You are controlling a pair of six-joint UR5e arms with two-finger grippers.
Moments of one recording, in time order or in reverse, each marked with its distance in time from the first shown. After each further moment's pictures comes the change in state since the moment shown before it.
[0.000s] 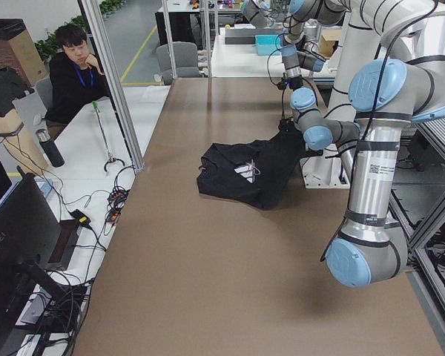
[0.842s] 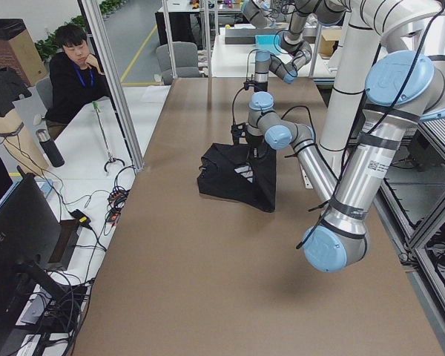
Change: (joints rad) left arm -0.264 -0.233 0.363 -0.005 0.160 0.020; right arm 0.386 0.180 -0.292 -0.076 -0.018 0.004
